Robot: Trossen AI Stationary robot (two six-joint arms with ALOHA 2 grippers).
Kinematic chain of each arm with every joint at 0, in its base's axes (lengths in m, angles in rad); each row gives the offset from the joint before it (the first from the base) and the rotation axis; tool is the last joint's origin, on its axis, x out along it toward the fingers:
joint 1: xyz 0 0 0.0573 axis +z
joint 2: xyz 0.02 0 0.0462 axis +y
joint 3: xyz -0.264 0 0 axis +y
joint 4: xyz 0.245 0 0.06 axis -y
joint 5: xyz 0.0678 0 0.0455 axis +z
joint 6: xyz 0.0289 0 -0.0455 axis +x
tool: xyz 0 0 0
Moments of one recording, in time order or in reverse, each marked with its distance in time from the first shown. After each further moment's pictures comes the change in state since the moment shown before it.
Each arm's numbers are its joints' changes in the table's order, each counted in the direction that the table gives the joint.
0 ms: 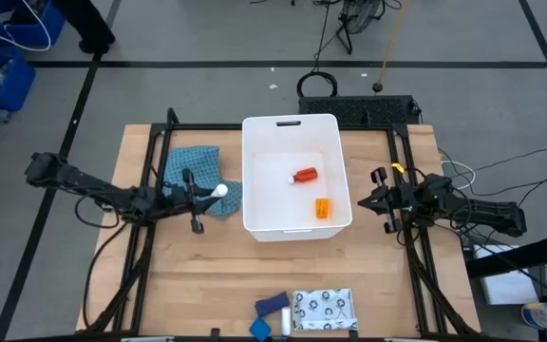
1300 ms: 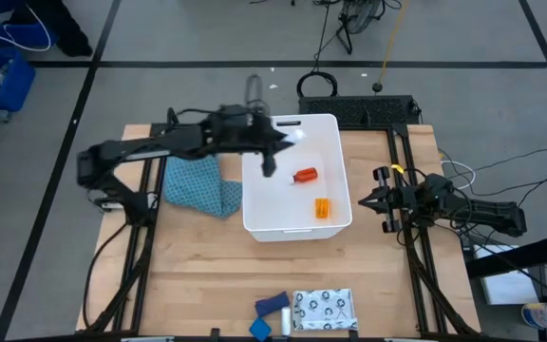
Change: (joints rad) left arm 0.537 0.820 -1.260 -0.837 -0.579 -0.083; right arm 0.000 0.000 0.000 0.019 -0.003 -0.139
